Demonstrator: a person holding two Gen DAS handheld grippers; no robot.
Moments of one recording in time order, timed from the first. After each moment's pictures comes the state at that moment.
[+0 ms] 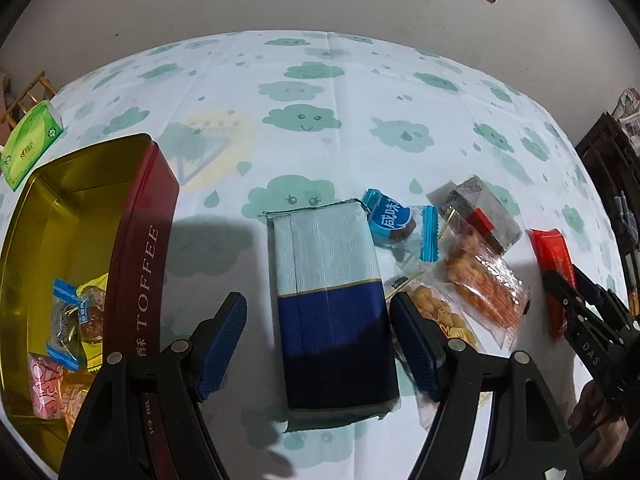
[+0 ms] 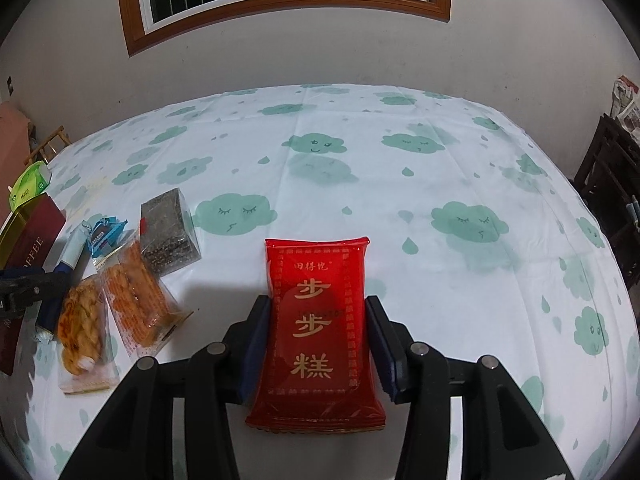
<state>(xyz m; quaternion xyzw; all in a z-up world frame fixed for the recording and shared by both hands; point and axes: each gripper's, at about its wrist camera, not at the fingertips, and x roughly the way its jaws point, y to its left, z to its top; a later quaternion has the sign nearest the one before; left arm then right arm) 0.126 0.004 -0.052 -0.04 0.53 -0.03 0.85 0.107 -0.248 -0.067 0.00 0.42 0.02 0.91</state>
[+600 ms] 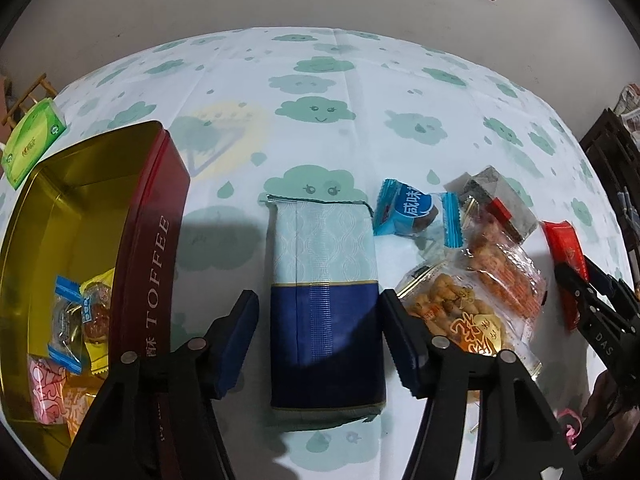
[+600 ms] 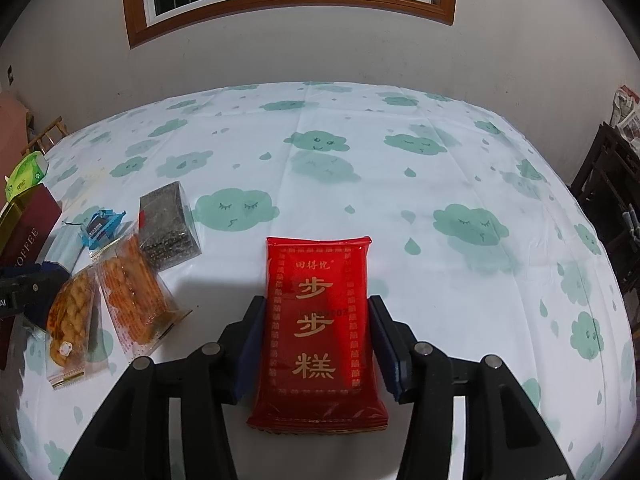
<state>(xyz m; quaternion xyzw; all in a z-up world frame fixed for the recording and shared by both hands) 0.124 0.013 -0.061 -0.03 0.53 -0.03 0.85 0.108 -0.244 -0.068 -0.02 0.43 0.02 0.90</state>
